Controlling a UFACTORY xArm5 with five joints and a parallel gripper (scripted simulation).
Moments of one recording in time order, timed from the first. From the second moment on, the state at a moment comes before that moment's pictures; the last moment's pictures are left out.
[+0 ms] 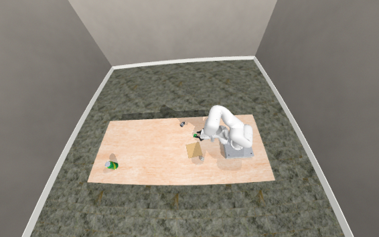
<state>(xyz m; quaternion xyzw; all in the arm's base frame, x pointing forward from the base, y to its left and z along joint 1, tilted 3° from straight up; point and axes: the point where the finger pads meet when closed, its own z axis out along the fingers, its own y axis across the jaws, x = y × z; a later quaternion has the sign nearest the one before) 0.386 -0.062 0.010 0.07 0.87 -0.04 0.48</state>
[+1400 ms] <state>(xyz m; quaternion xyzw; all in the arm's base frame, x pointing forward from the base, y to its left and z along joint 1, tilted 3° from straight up) 0.377 -0.061 0.074 0.07 0.88 -0.04 0.48</state>
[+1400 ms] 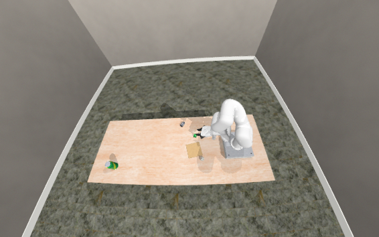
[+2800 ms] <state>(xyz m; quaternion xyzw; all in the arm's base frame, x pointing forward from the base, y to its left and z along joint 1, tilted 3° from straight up) 0.411 -0.066 0.096 0.08 0.99 -0.01 0.12</state>
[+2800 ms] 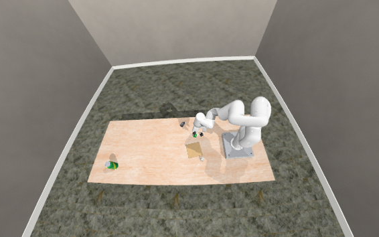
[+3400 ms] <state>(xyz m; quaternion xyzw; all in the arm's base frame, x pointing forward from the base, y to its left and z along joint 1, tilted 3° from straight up) 0.419 -0.067 0.097 0.08 1.00 0.00 0.02</state>
